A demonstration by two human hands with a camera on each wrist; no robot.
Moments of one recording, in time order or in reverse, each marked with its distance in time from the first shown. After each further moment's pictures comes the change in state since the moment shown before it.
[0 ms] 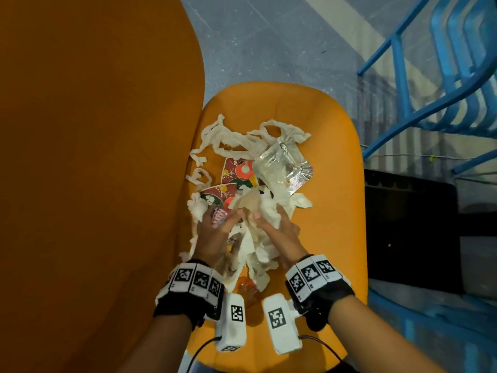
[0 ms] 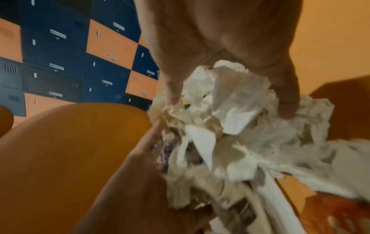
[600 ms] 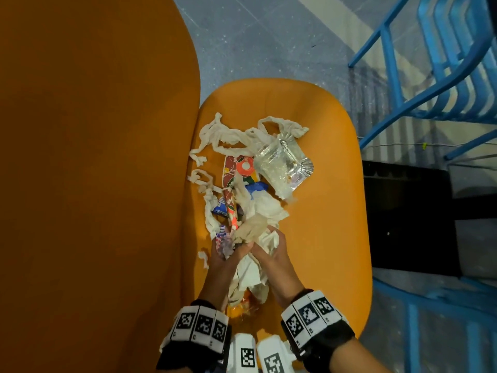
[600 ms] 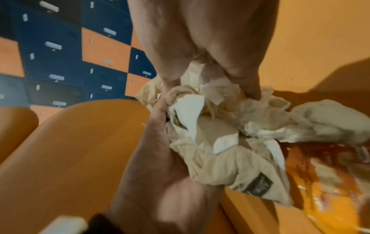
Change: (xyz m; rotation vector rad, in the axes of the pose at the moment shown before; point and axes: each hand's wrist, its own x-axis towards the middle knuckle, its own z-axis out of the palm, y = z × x) left_hand -0.044 -0.042 -0.012 -0.213 -0.175 -0.089; right_hand -0.049 0.027 0.037 0.387 -0.064 -0.138
